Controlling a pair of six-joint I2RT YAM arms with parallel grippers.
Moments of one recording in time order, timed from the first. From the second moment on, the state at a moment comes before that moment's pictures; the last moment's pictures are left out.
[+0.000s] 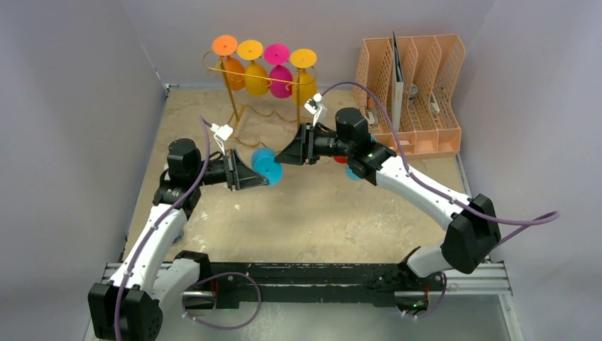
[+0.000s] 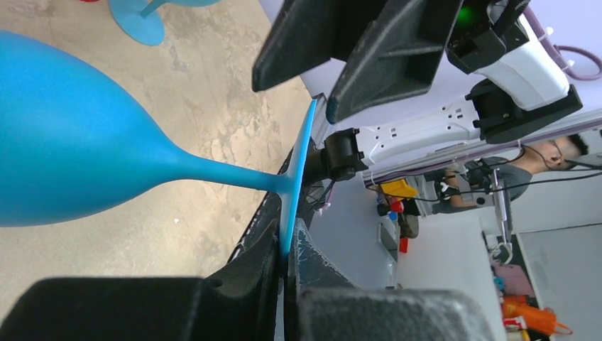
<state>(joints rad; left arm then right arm) -0.14 0.94 0.69 -0.04 1.12 -0.73 0.69 1.46 1.20 -0.01 -0.65 0.76</state>
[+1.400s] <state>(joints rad) -0.14 0.66 0.68 -0.38 1.28 0.11 0.68 1.19 1.27 -0.47 -0.06 0.29</state>
